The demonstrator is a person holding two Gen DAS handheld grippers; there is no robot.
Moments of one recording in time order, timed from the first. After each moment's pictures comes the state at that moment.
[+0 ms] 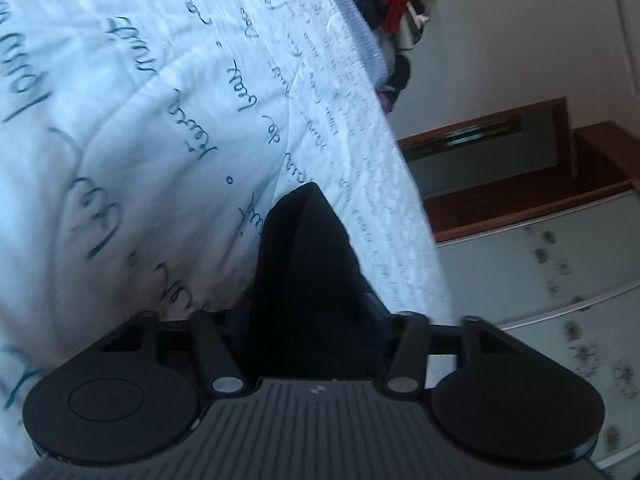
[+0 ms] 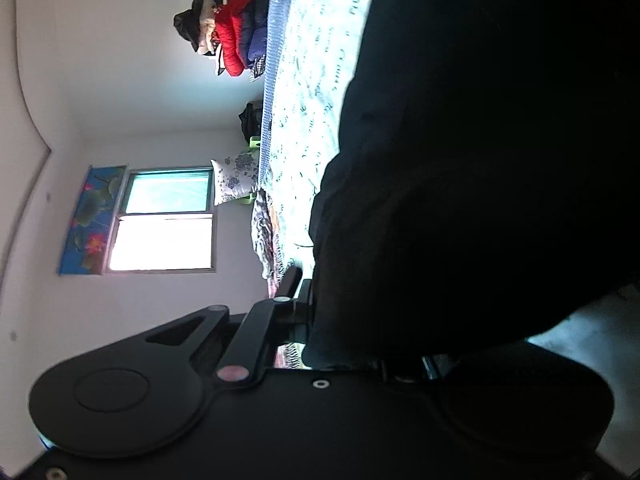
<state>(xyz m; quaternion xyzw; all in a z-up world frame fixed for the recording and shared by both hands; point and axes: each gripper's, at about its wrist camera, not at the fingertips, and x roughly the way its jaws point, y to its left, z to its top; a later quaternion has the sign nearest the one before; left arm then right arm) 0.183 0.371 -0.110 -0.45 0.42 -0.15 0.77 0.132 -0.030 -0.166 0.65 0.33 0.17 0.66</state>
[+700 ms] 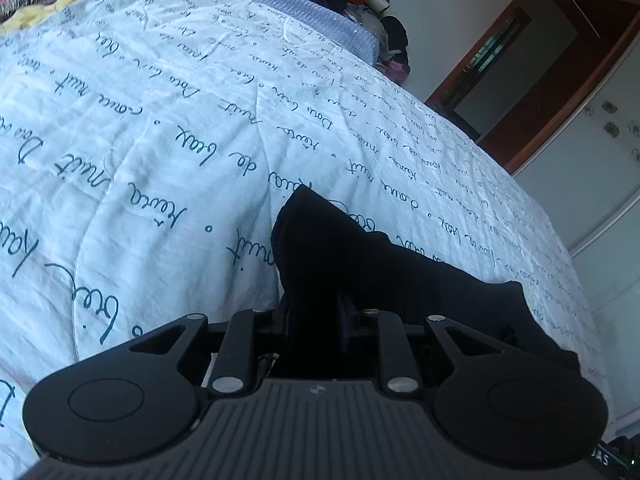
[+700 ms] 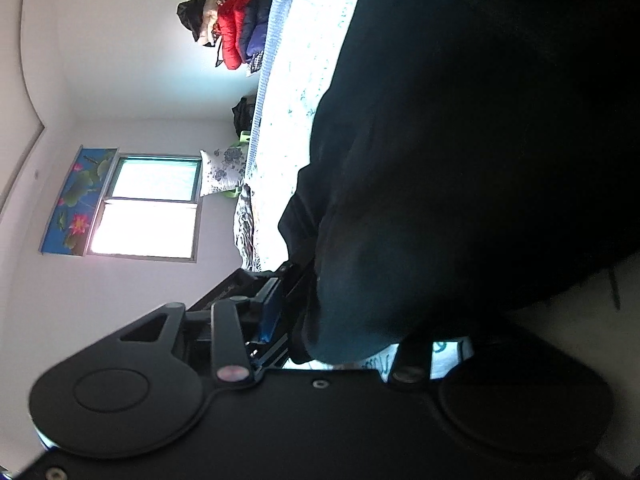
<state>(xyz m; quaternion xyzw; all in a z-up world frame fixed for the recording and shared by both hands) 0.185 0.323 -0.075 -0.20 0.42 -0.11 0.88 0.113 -0.049 -0.170 0.61 0.34 0.16 0.69</state>
